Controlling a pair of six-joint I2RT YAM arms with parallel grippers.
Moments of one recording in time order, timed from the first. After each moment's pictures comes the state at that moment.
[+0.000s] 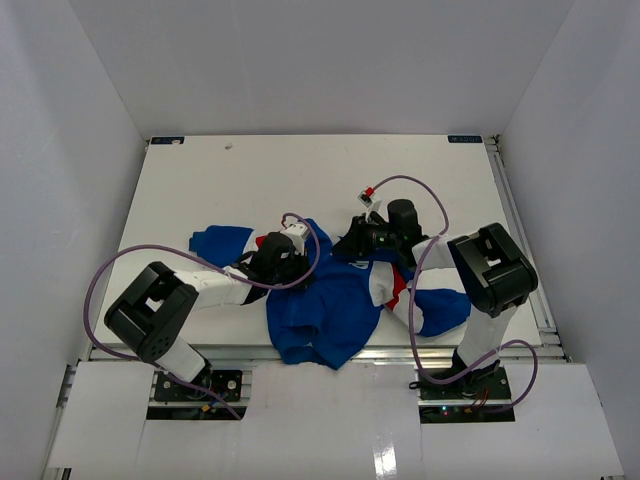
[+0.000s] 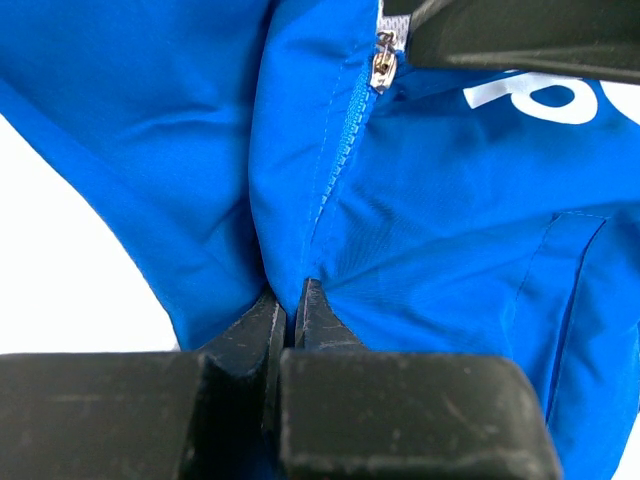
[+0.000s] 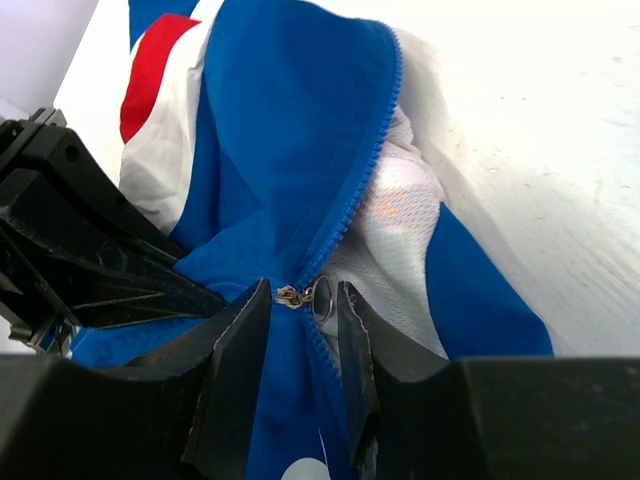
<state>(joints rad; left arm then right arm) -0.68 1.55 0.62 0.26 0.15 -0.40 0.46 1.82 0.78 0.60 -0.73 0.39</state>
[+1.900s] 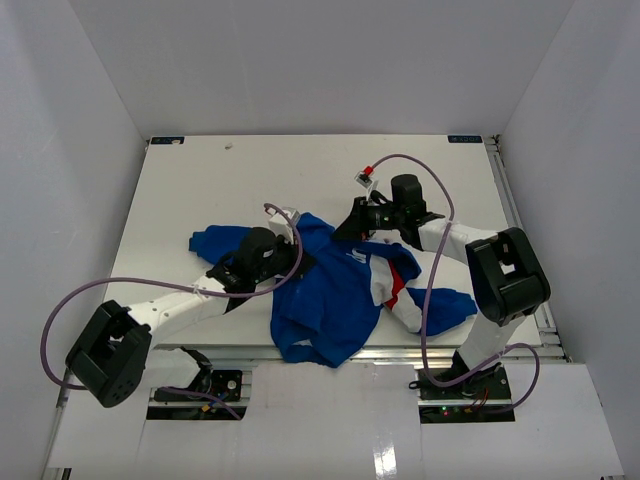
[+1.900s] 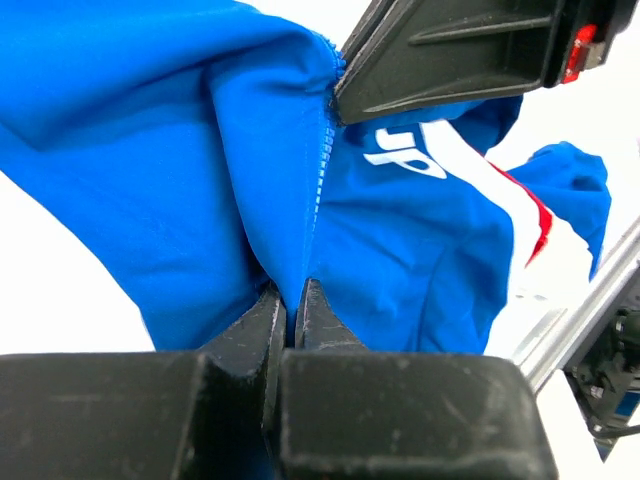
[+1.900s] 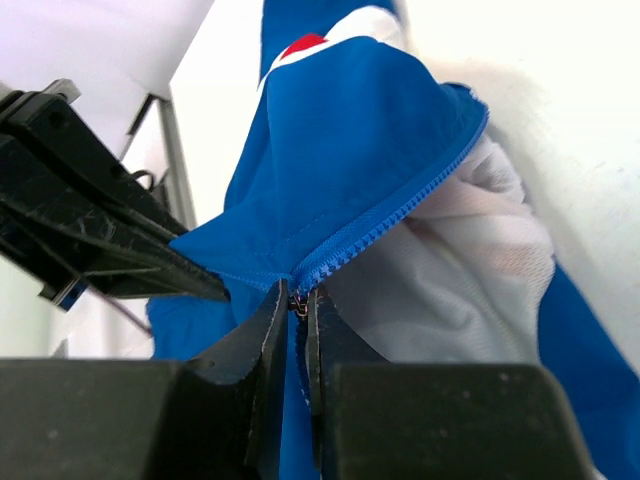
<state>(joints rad) -0.68 1.25 0.59 0.22 0.14 -0.44 0.41 1.74 0.98 0.28 -0.96 0.39</state>
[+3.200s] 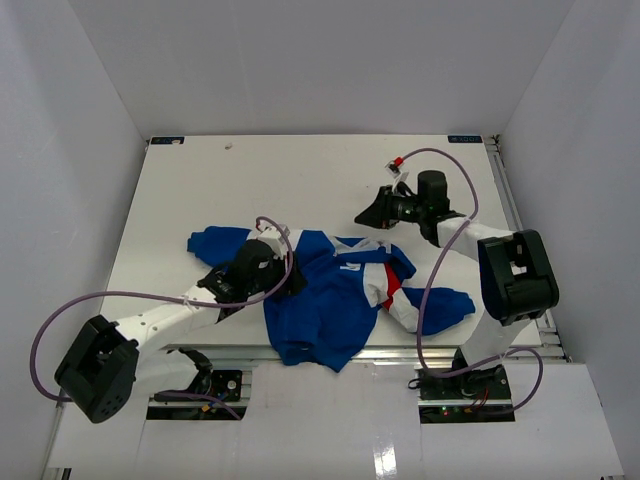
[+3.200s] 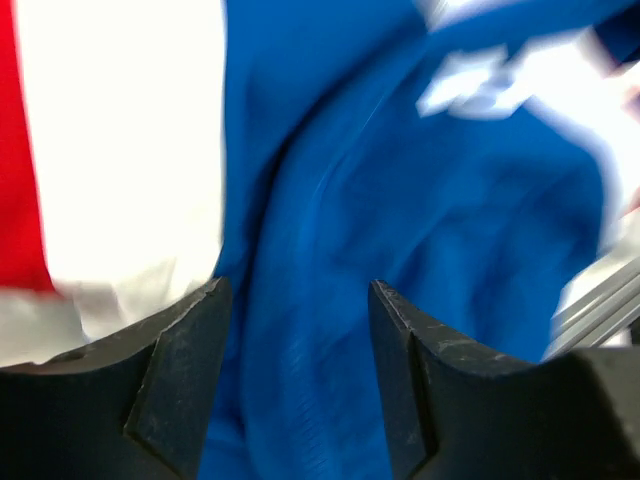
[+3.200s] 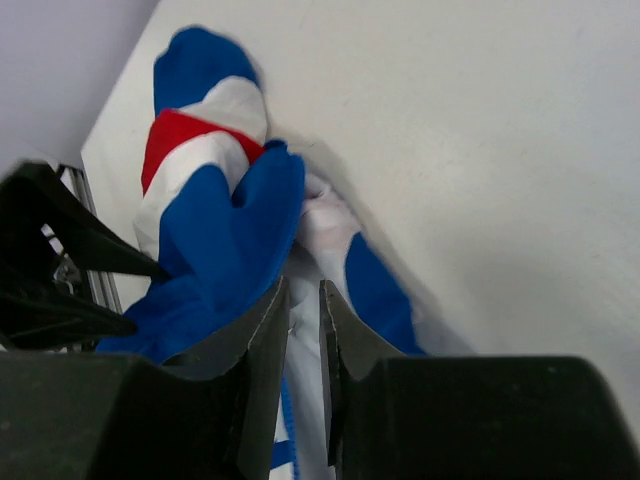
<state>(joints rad) -0.68 1.15 0.53 -0.01 0.06 -0.48 0.27 1.73 0.95 0.33 -0.86 0.34</state>
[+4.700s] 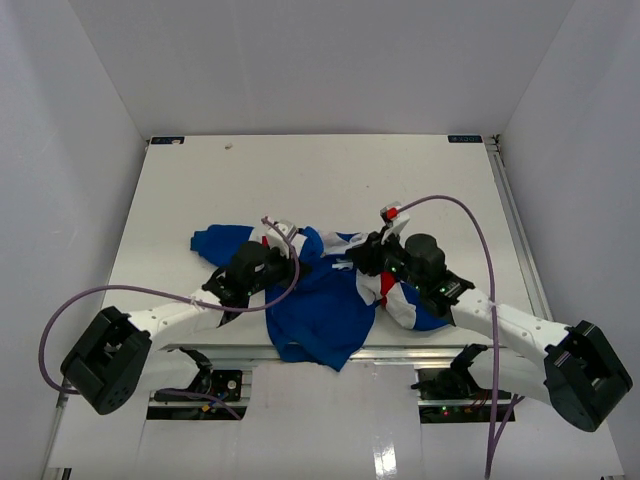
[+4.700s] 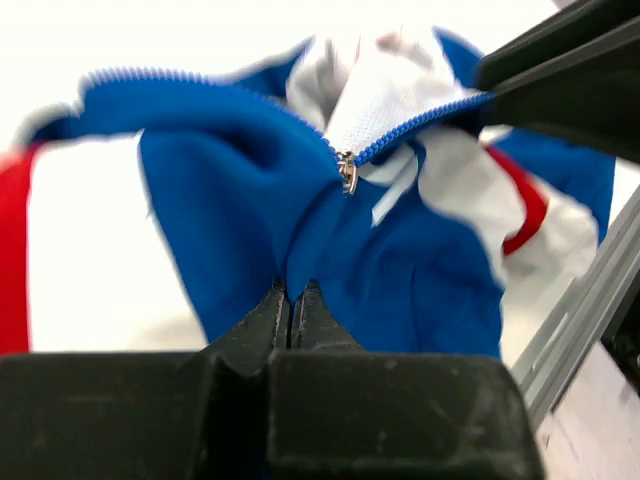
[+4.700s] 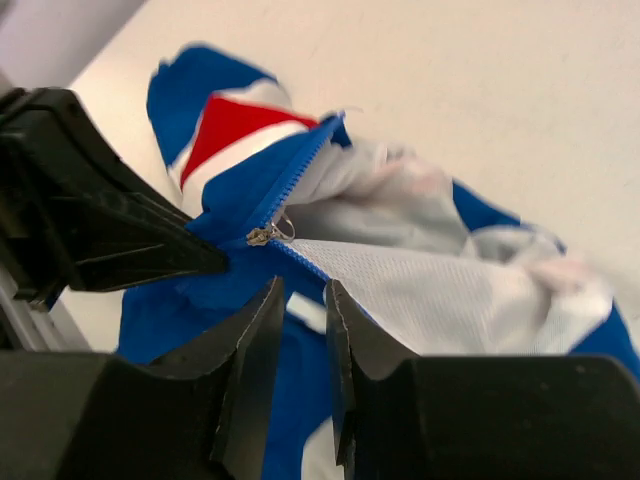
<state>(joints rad) -0.67 1.23 0.52 0.38 0.19 -0.30 0.70 1.11 0.53 0.38 -0.12 0.33</state>
